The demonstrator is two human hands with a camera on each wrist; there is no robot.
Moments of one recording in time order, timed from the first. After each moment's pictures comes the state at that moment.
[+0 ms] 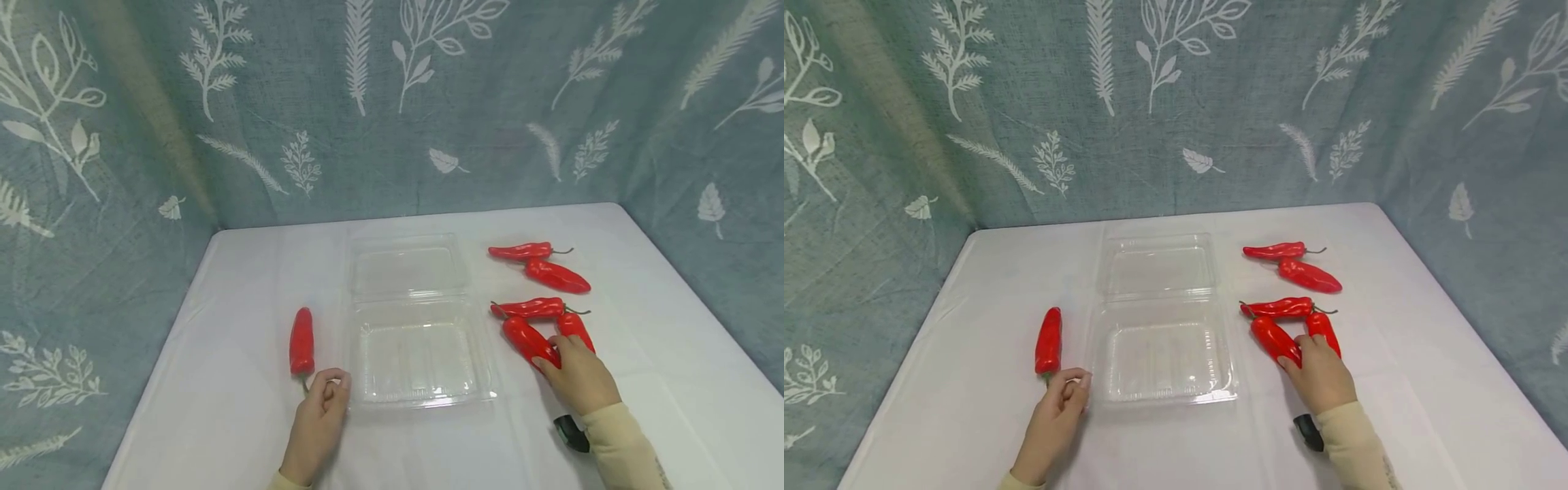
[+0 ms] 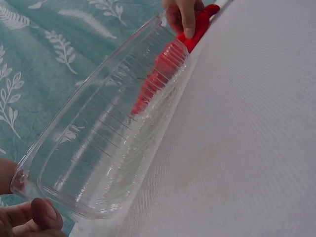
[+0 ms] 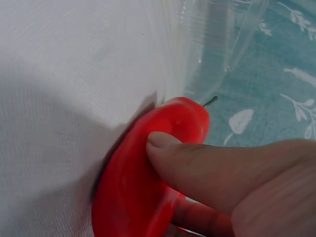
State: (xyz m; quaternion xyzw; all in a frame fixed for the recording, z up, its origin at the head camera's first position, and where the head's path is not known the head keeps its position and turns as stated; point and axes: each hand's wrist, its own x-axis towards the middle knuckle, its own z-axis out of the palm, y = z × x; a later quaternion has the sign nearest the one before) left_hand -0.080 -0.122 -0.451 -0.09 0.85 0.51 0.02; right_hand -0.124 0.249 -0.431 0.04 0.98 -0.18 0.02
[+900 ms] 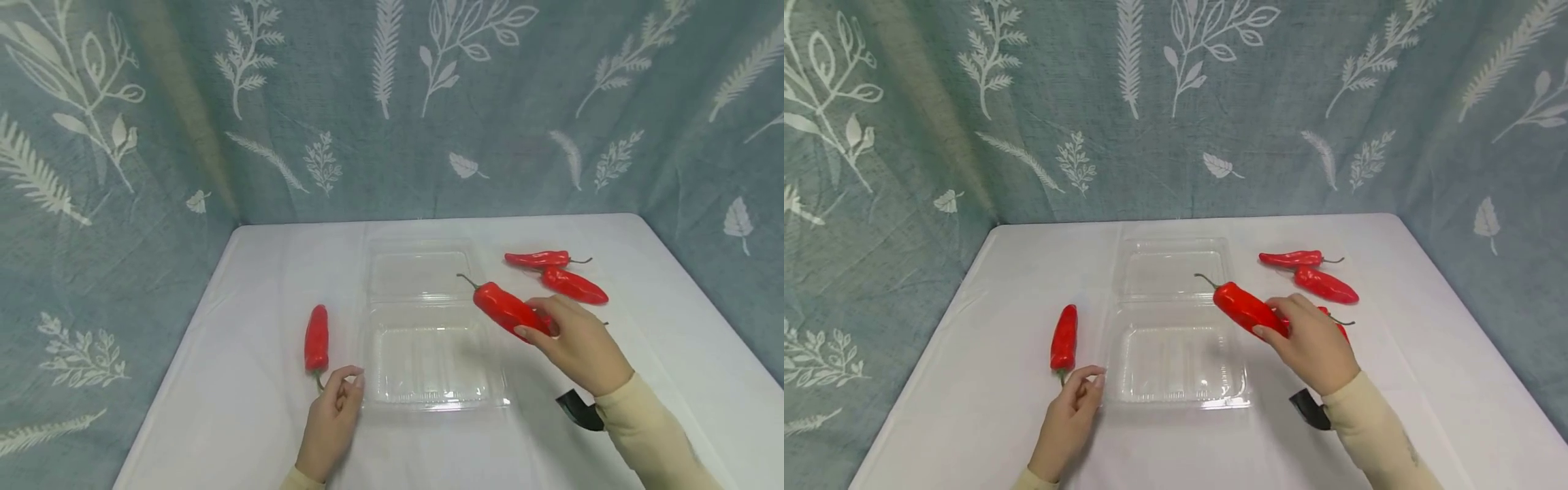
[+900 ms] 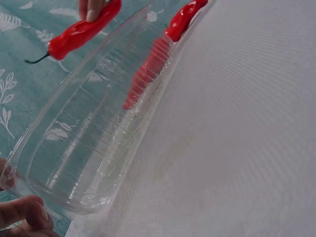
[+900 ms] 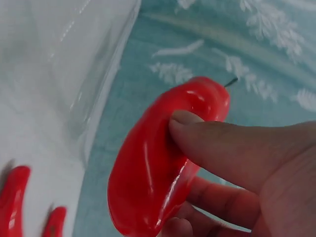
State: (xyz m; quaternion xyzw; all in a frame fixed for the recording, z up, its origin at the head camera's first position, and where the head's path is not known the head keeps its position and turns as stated) left_hand -0.078 -0.123 -0.458 -0.08 0.86 0.51 -0.02; right_hand -0.142 0.207 -0.351 -0.14 0.96 -0.23 -0.08
